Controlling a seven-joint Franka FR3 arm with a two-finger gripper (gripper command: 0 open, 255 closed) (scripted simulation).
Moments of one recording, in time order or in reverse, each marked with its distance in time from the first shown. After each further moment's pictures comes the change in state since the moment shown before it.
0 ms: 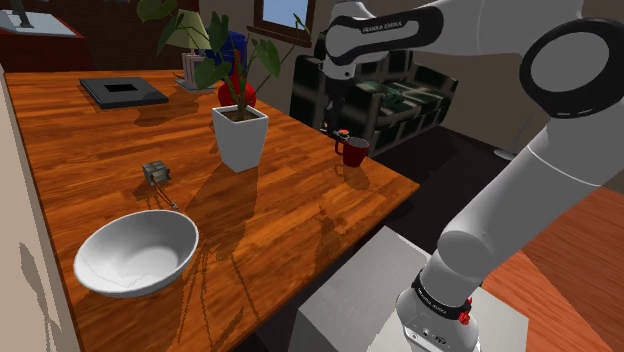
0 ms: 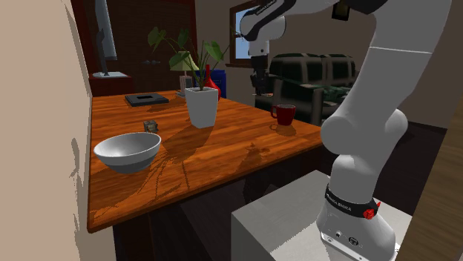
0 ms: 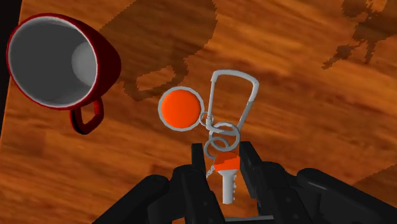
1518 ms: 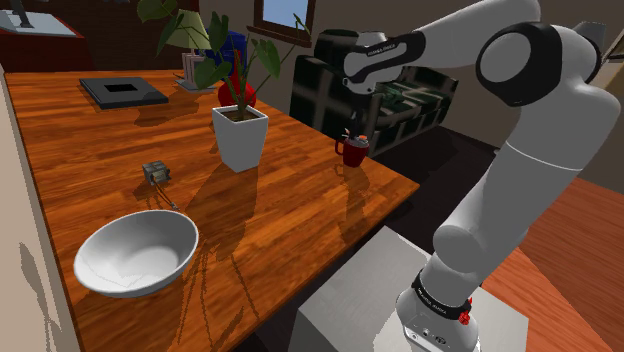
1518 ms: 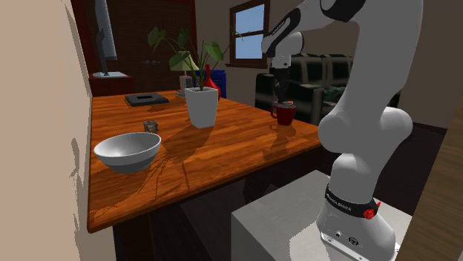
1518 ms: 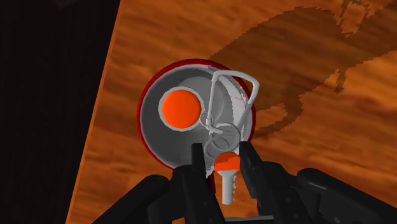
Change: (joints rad) arm -0.125 0.158 -0.153 0.033 -0.013 0.145 -0.265
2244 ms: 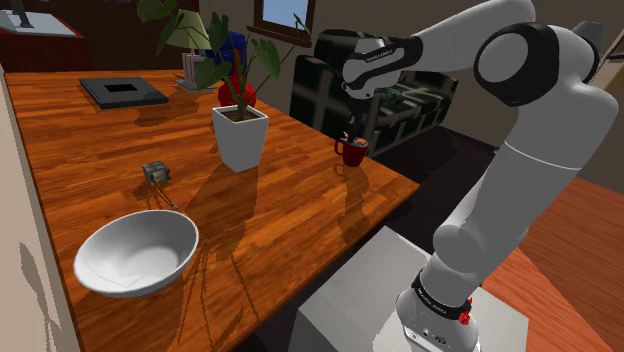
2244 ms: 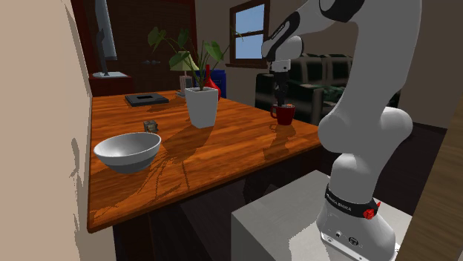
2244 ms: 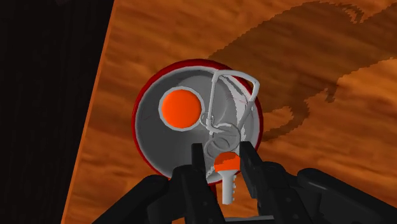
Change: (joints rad) arm -0.001 0.009 0.000 -0.035 0.001 0.054 0.000
